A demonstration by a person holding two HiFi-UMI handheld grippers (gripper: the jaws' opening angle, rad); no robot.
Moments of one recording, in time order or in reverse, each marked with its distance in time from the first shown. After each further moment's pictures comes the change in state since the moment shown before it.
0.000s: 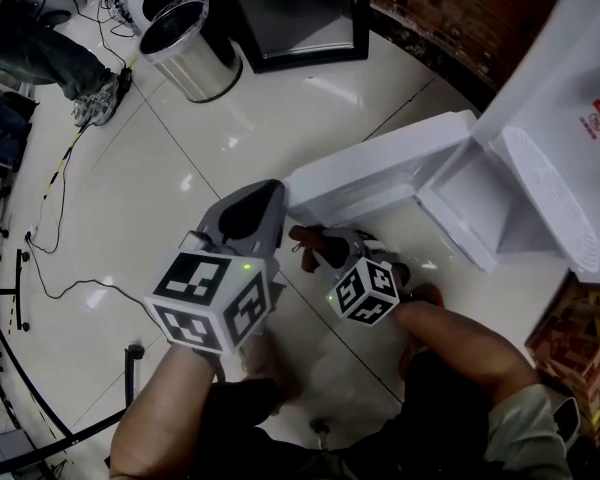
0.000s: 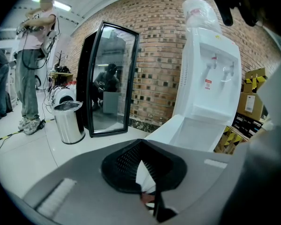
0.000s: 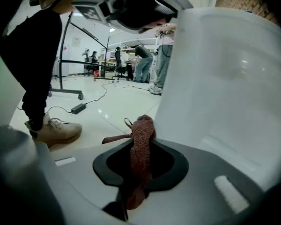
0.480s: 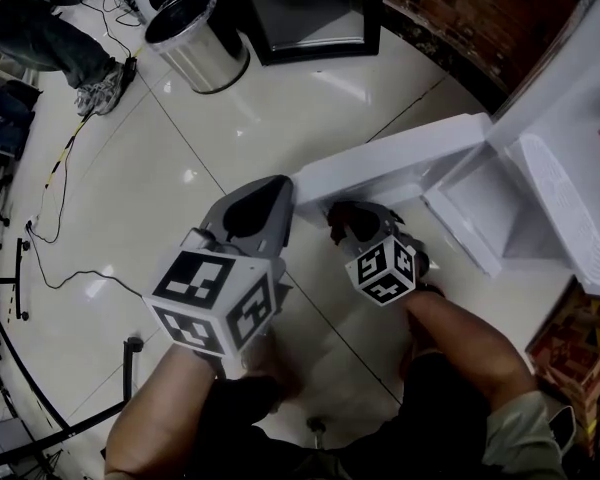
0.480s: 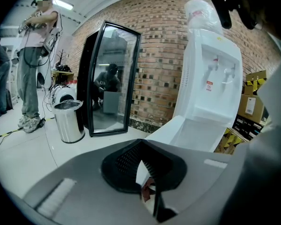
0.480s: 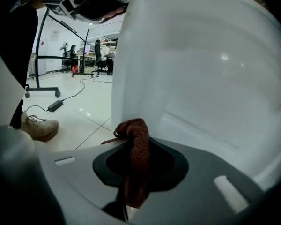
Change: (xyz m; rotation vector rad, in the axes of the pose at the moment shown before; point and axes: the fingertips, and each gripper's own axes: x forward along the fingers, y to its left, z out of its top) left arm 0.002 0.003 0.002 -0.018 -0.005 0.001; right arm -0.001 -0.069 -0.033 0.104 0.070 -0.212
